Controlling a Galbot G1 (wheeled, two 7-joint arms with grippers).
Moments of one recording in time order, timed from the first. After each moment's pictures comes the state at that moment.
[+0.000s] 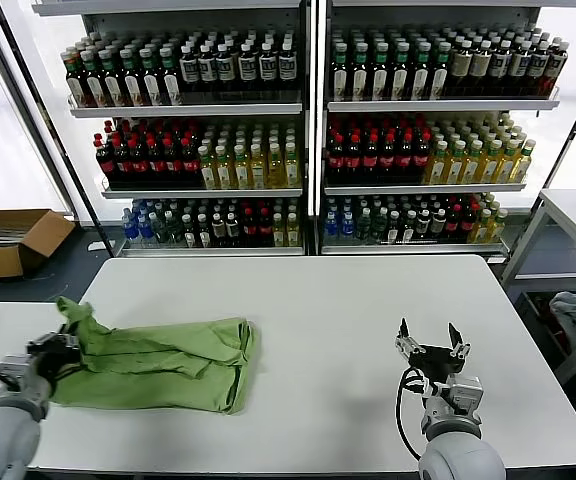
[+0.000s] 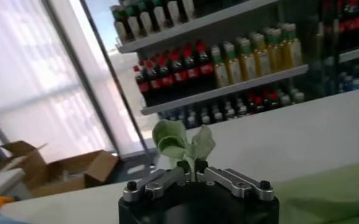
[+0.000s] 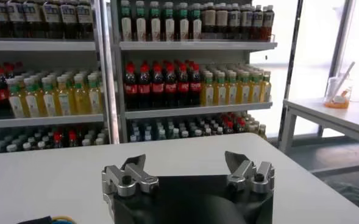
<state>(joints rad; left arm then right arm) 1.36 -1.02 -0.79 -1.92 -0.32 0.49 0.00 -1.38 1.37 0.45 2.17 0.23 -0.47 0.38</state>
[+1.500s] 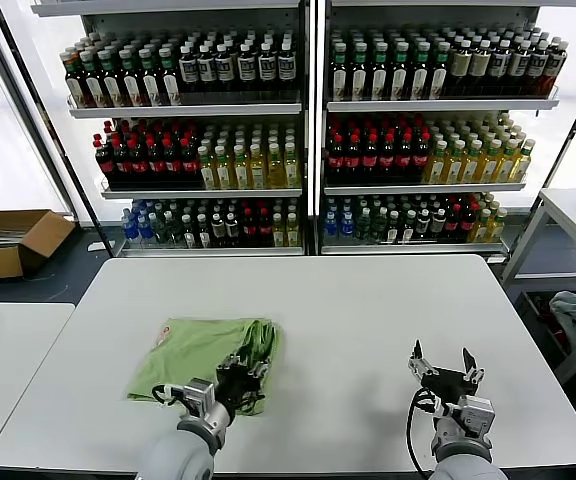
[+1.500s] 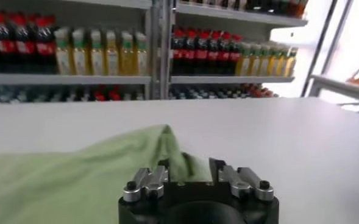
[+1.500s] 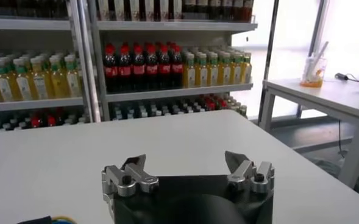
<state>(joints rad) 1.30 -1.34 -0.25 -1.99 -0.31 0.49 -0.04 -1.46 1.39 0.49 2.16 0.24 -0.44 0.40</state>
